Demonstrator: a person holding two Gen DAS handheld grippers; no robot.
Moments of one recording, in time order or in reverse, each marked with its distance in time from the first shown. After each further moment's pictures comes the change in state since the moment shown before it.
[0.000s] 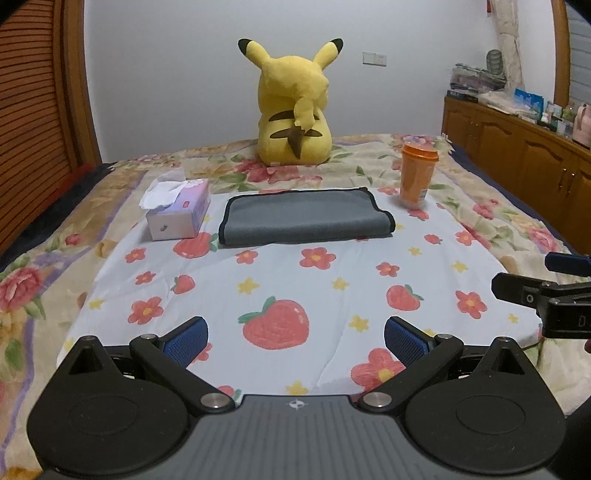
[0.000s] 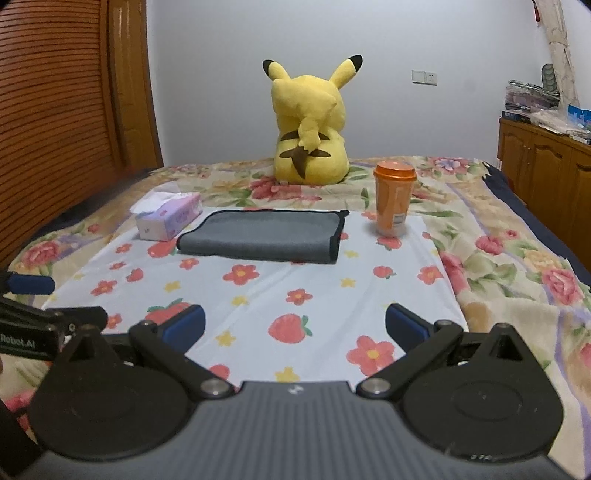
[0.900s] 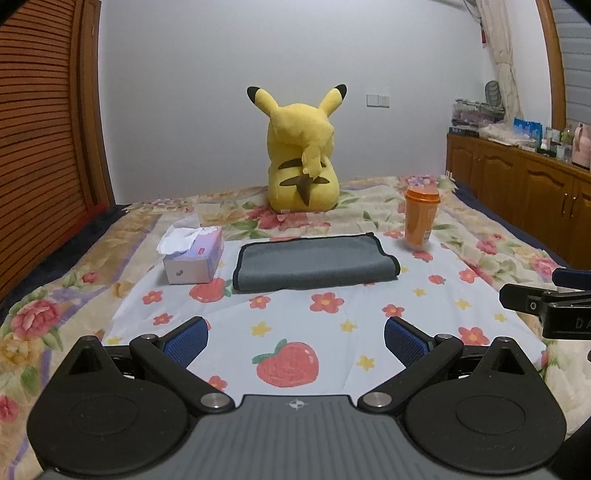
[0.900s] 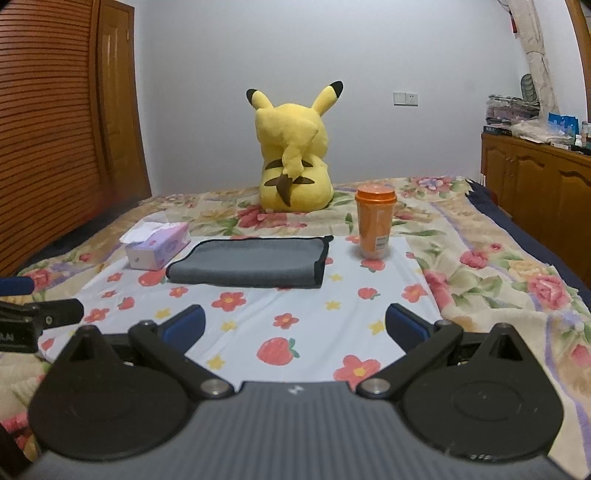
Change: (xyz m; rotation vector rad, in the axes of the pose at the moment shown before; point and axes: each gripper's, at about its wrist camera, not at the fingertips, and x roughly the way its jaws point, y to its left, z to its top) left arm -0.024 -0.002 0.002 0.012 -0.161 0.037; right arm -0.012 -0.010 0.000 0.034 -0.101 -0.032
